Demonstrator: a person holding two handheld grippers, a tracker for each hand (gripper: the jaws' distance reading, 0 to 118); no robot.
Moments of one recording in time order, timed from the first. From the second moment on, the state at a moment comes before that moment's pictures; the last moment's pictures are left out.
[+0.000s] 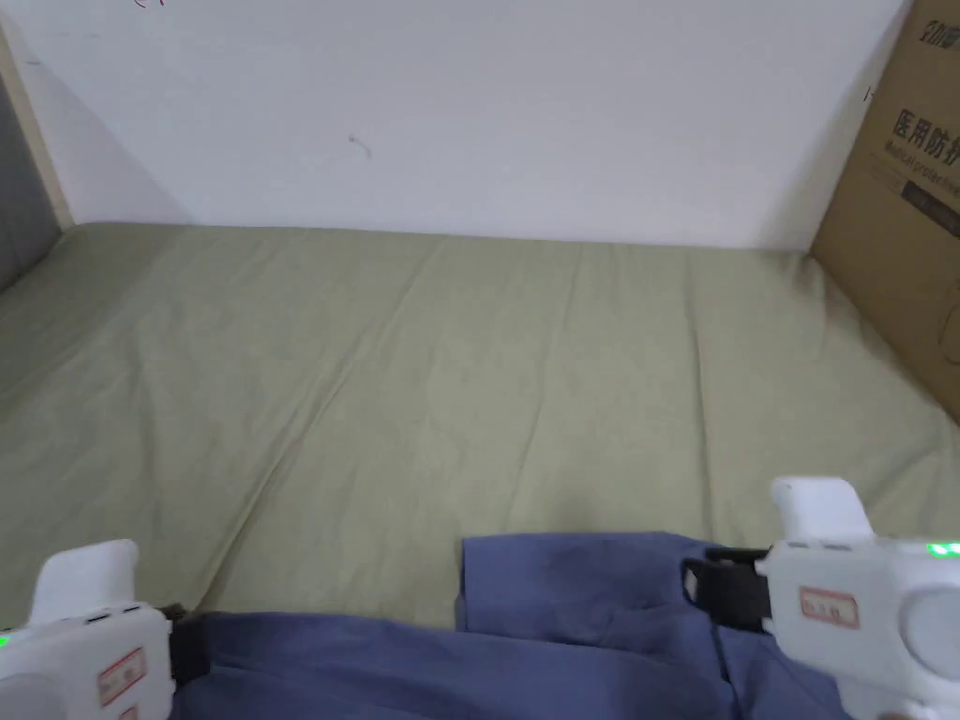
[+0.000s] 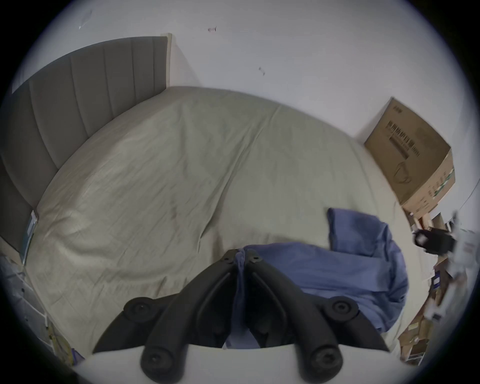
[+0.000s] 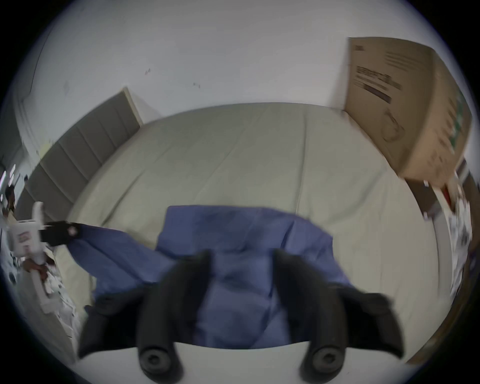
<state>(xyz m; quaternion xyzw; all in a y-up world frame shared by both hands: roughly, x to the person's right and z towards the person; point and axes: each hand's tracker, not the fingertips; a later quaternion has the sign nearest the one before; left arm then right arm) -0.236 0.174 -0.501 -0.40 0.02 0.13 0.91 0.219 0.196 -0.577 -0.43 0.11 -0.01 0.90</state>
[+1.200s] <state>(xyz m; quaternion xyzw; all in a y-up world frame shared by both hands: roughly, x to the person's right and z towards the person) -0.257 0.297 -0.539 -0.31 0.05 0.09 0.94 0.288 0.336 -0.695 -0.44 0.05 -0.05 0.90</state>
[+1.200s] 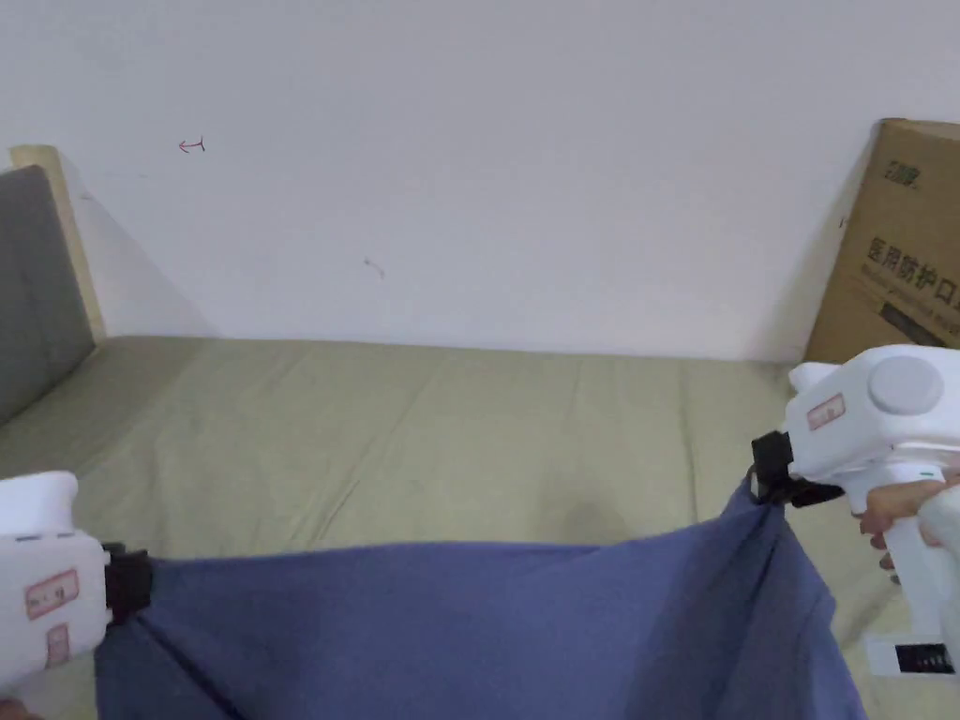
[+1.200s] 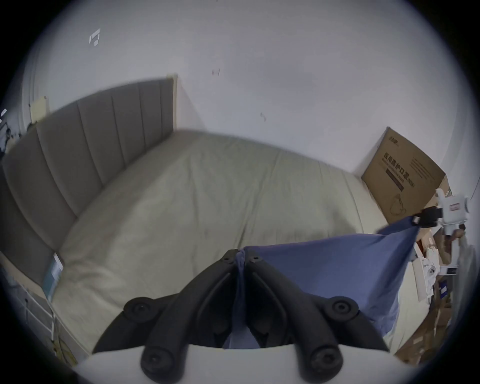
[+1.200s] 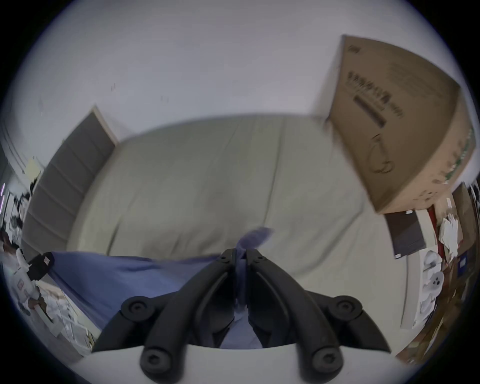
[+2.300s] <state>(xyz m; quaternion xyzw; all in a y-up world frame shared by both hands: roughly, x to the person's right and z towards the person) -0.278 0.594 -0.624 -0.14 0.08 0.00 0.99 0.275 0.683 -0.642 -0.19 0.01 -0.09 0.98</state>
